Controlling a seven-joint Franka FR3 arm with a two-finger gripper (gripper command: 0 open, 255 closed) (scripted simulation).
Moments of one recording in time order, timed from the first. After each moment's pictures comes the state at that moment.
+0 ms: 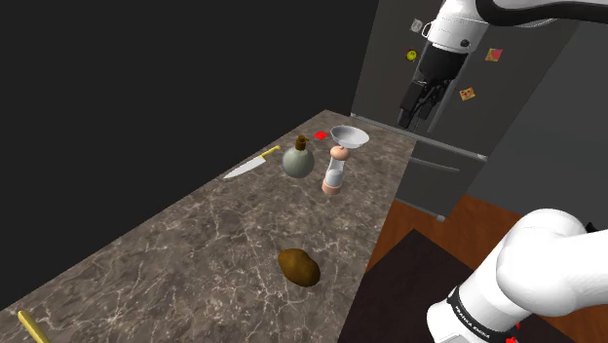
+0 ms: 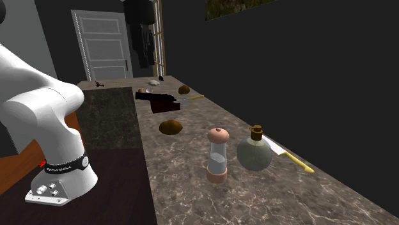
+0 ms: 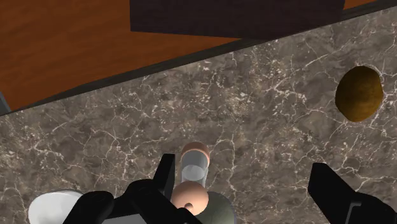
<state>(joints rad) -0.01 -0.75 -0.03 -2.30 -0.03 1.61 -0.05</state>
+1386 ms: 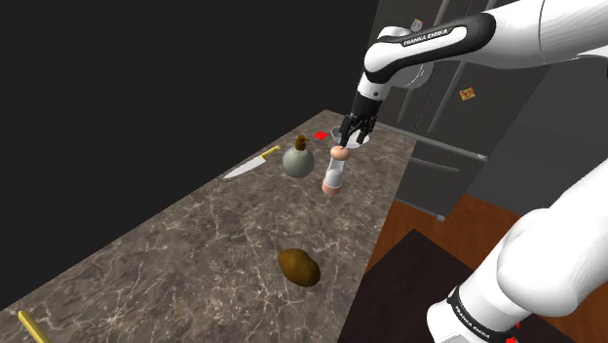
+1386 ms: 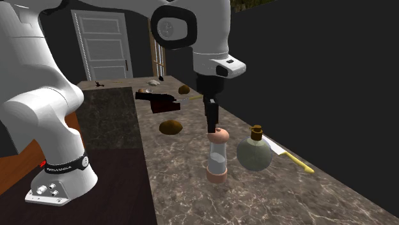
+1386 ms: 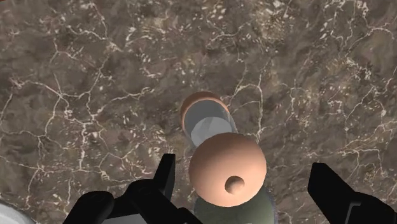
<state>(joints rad) 0.00 -0.11 -0.20 -2.16 0.15 2.05 -0.26</state>
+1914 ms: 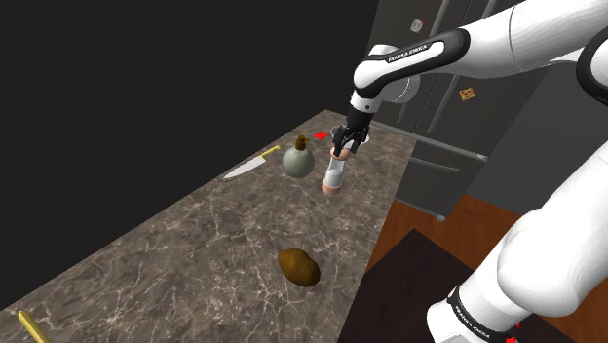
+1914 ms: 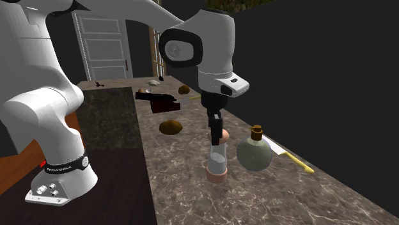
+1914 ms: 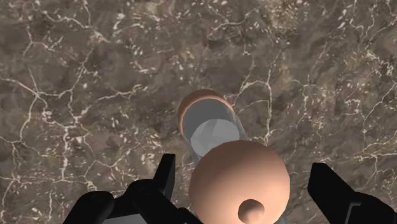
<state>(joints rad) 0.01 -0.03 -0.20 -2.19 0.19 2.15 -0.29</state>
